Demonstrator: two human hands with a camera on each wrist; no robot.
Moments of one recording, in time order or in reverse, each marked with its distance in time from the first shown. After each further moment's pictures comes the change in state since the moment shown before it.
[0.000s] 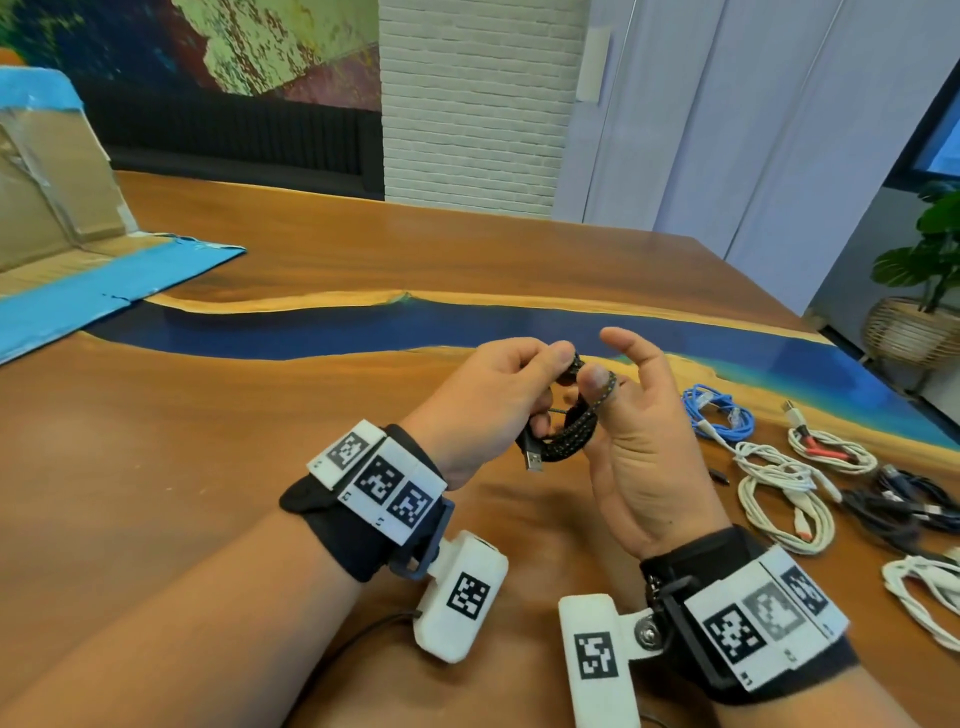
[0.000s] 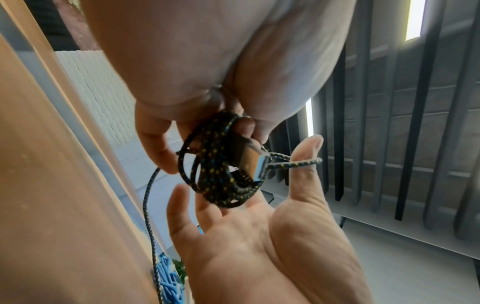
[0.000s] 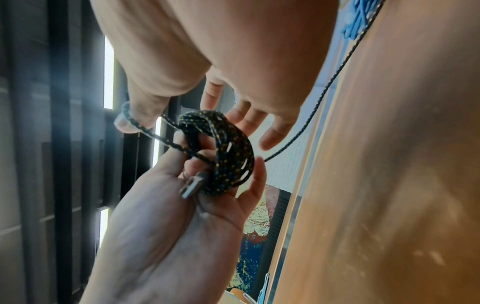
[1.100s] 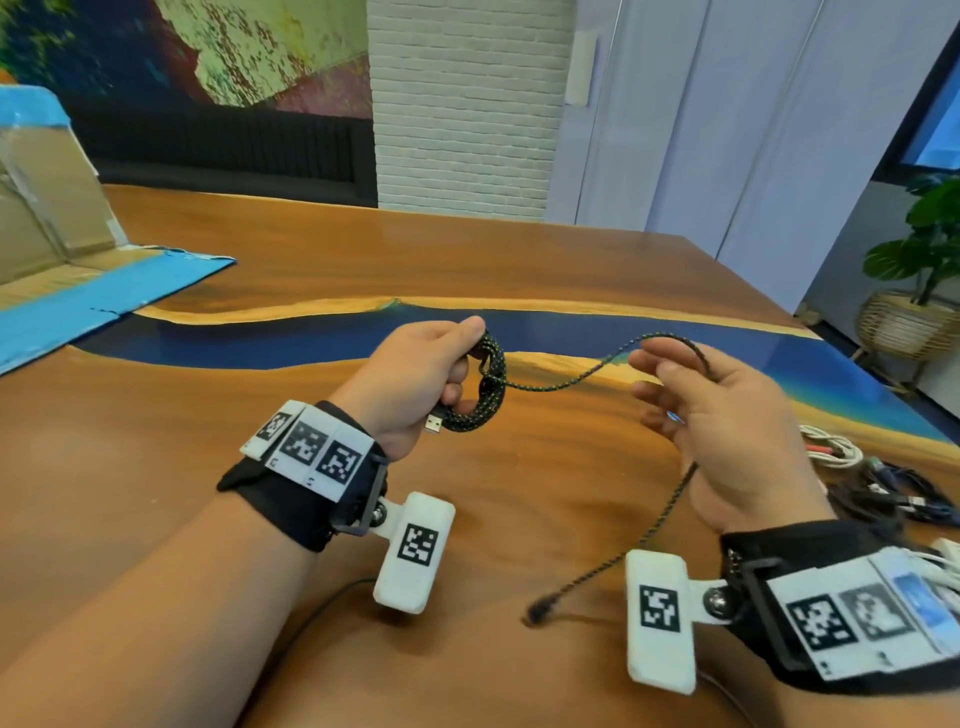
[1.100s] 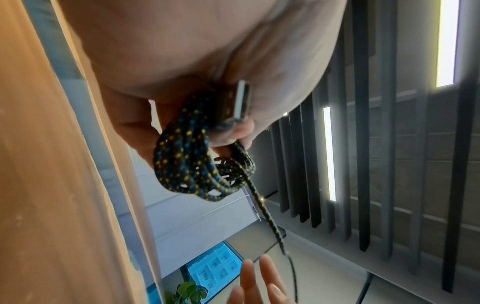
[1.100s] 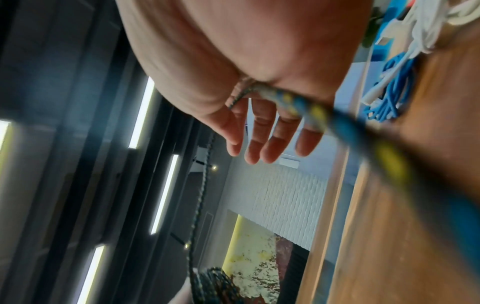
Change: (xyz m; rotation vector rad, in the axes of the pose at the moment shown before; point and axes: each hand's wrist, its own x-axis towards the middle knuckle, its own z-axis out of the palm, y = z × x) left_hand 0.009 0.007 -0.038 -0.059 0.182 -0.181; right_hand 0.019 -0.039 -0.058 -0.403 0.267 0.007
